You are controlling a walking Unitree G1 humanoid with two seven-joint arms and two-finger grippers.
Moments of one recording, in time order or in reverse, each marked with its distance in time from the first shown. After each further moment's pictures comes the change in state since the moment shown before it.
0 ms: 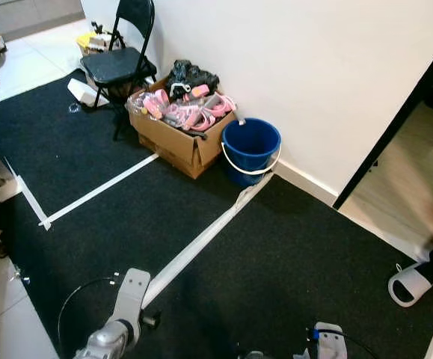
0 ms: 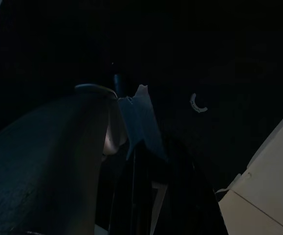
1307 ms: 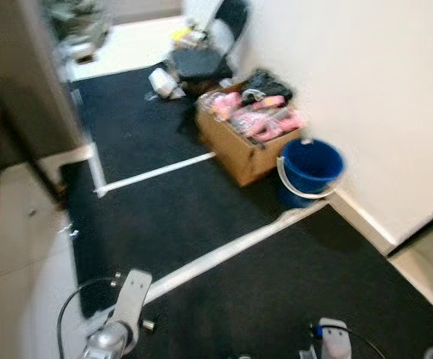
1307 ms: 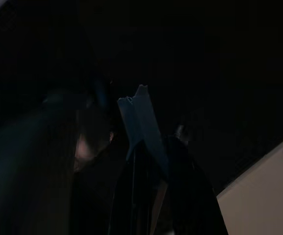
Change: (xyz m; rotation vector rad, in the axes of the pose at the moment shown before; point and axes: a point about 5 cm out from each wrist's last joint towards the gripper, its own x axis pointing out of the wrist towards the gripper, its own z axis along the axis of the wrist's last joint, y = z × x) left arm 0.000 -0.001 -0.005 0.045 0.040 0.023; right arm 0.000 -0.002 -0.001 0.013 0.016 -0.021
